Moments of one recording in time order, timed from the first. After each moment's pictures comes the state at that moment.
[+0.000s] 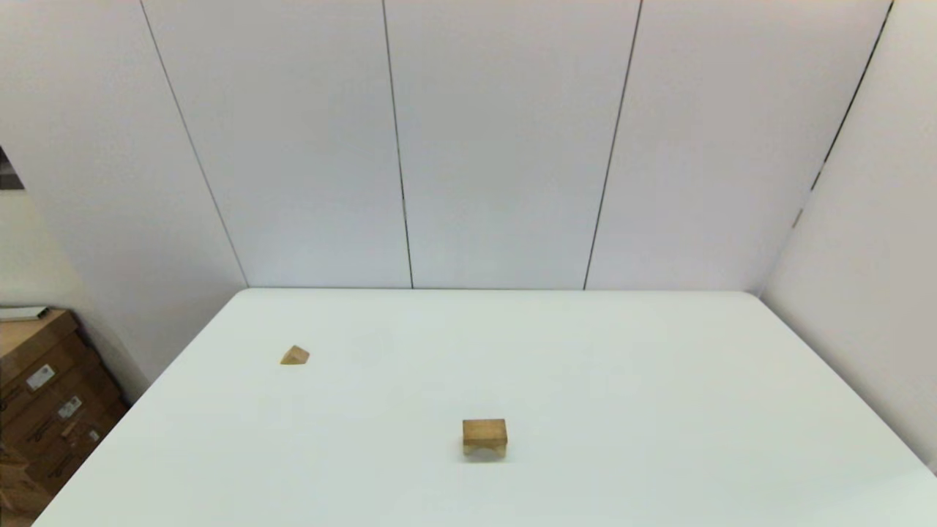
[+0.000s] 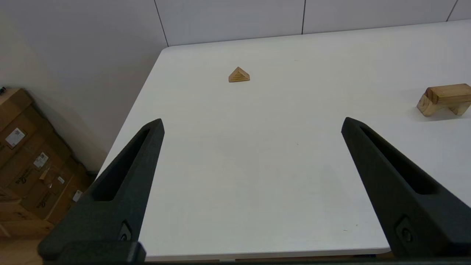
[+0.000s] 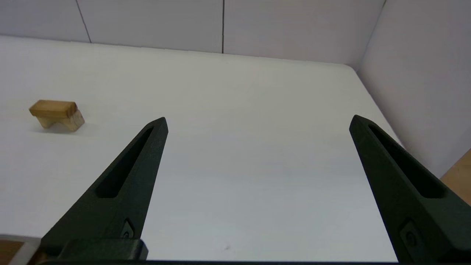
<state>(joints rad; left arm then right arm) -0.01 0.00 -0.04 0.11 0.00 0.06 0.00 0.00 0.00 0.01 0.03 -0.04</state>
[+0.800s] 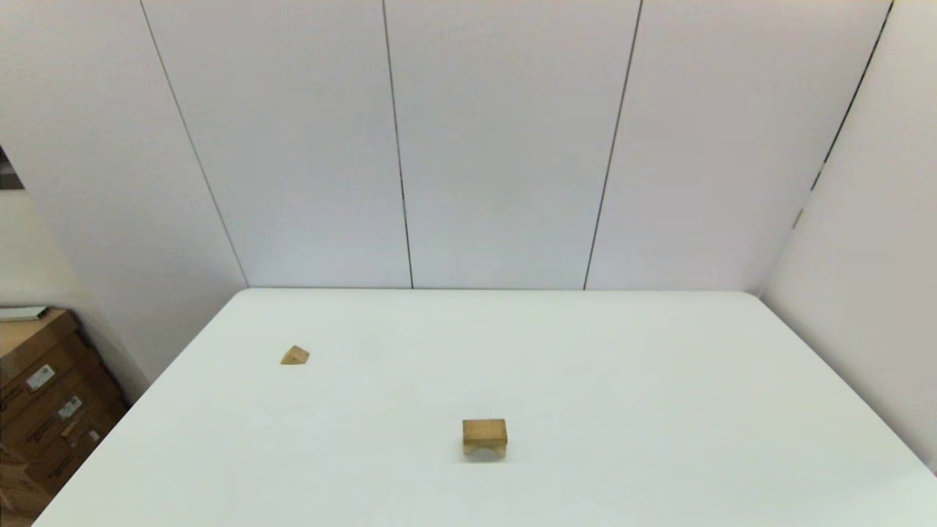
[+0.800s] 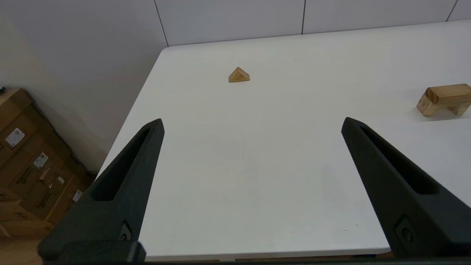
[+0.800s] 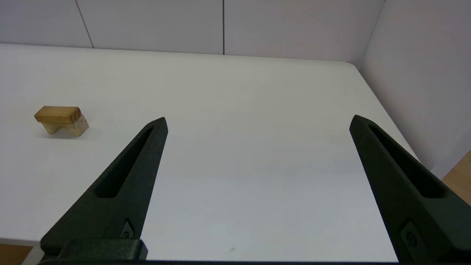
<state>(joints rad) -0.01 0.00 -0.04 0.11 -0.01 0.06 0.00 0.00 0.00 0.00 0.03 -0.03</state>
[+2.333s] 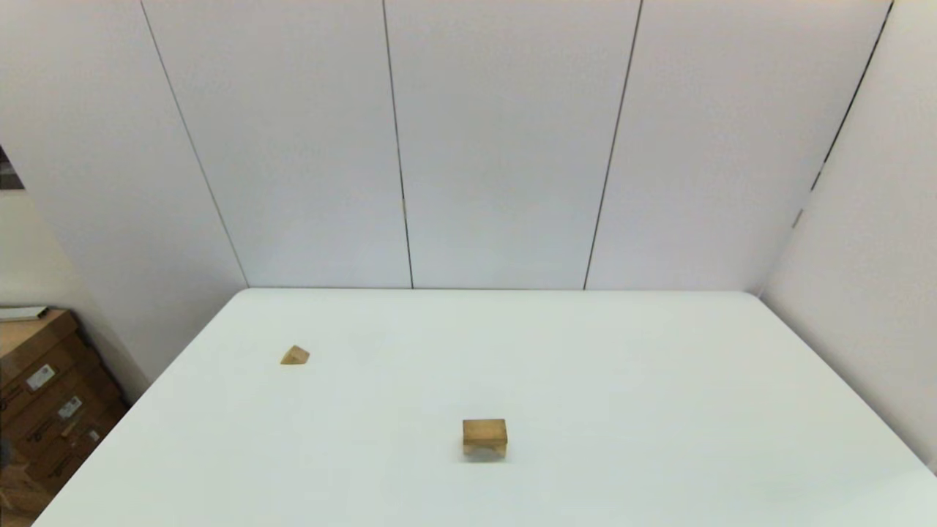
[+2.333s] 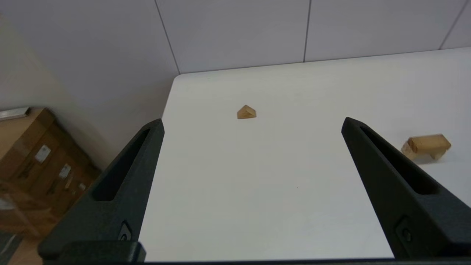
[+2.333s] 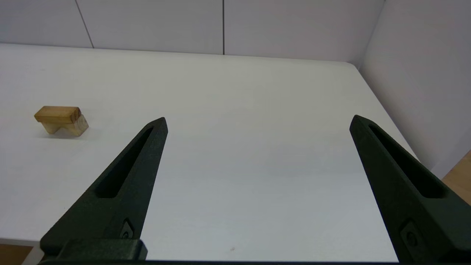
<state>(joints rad) 0.03 0.53 -0.61 0.23 -0.02 0.09 0.00 0.00 0.00 0.00 0.03 -0.03</state>
